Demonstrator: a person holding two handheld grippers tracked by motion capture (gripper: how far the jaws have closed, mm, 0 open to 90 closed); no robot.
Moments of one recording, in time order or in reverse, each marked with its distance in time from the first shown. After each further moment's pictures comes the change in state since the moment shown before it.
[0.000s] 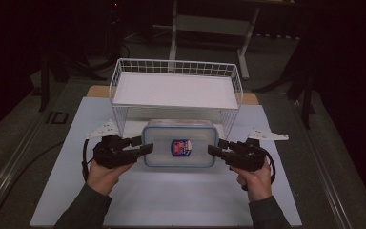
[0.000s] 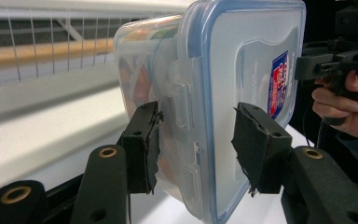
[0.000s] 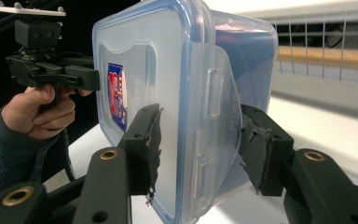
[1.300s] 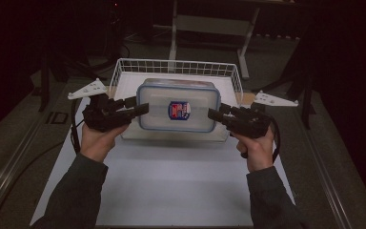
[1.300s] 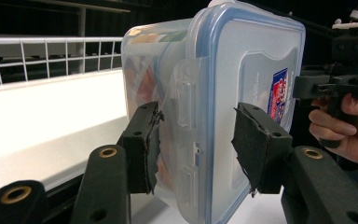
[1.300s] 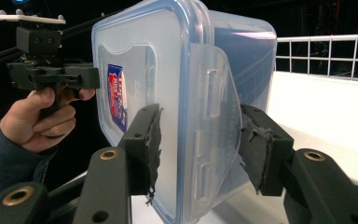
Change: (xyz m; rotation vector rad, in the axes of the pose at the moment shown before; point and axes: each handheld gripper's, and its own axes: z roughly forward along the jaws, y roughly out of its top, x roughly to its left) left arm 0.014 0.087 -0.017 -0.149 0.016 0.061; right arm 0.006 0.088 0.006 -0.118 -0.005 -0.105
